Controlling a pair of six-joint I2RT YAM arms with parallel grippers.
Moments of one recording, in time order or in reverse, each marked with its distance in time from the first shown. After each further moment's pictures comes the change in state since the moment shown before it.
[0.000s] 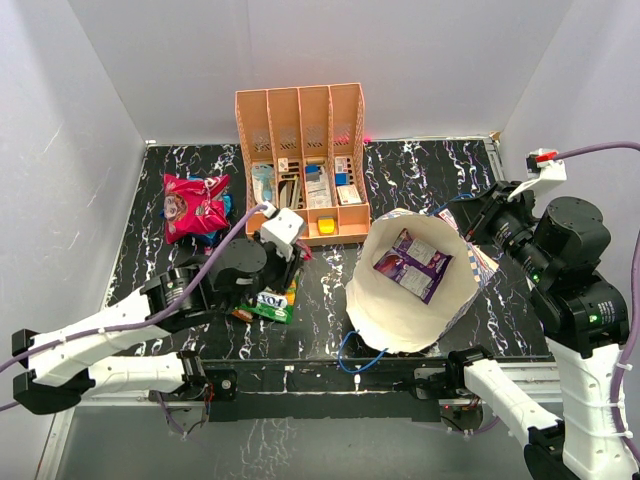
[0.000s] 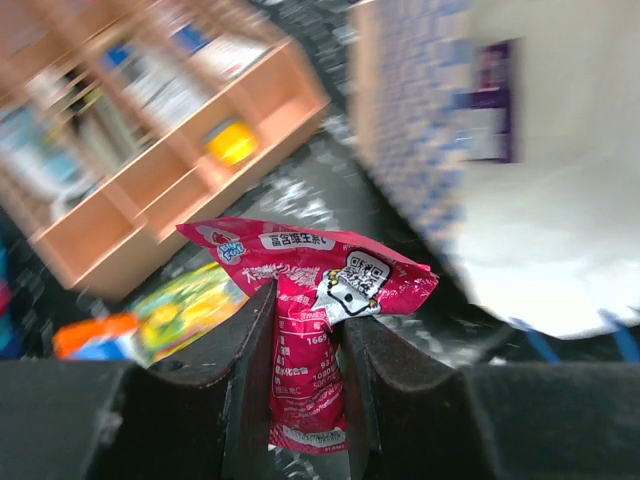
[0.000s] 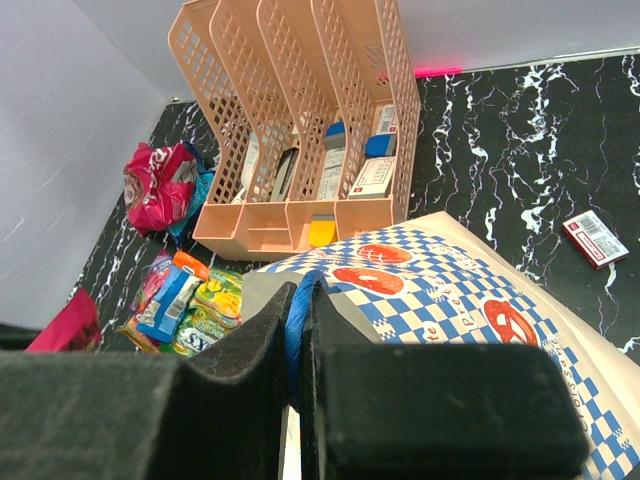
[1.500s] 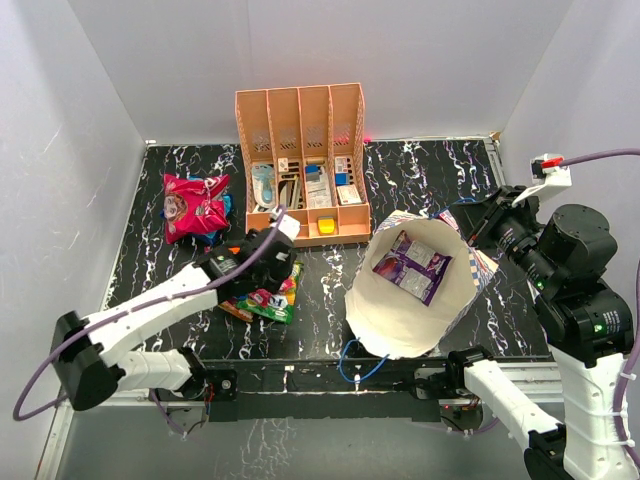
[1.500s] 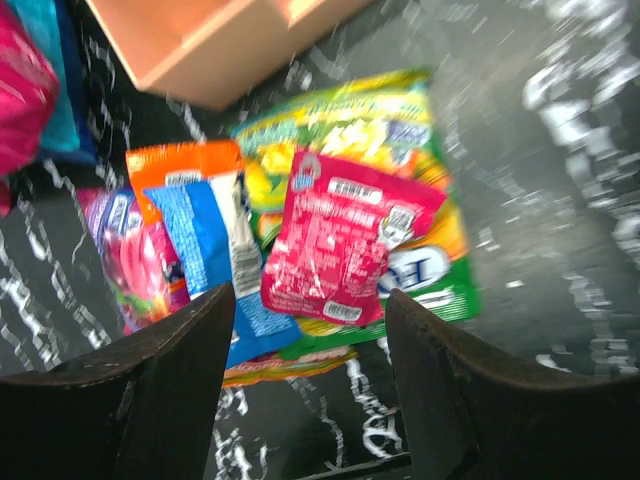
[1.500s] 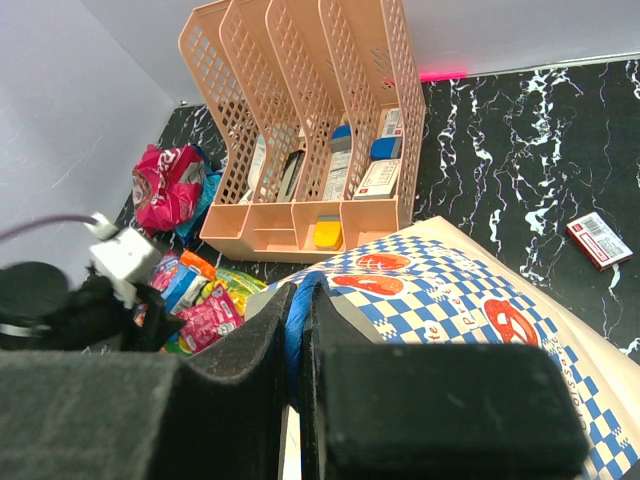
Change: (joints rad) left arm 0.280 0.244 -0.192 -0.177 -0.045 -0.014; right arm 0.000 -0.028 -0.002 -0.008 -0.005 0.005
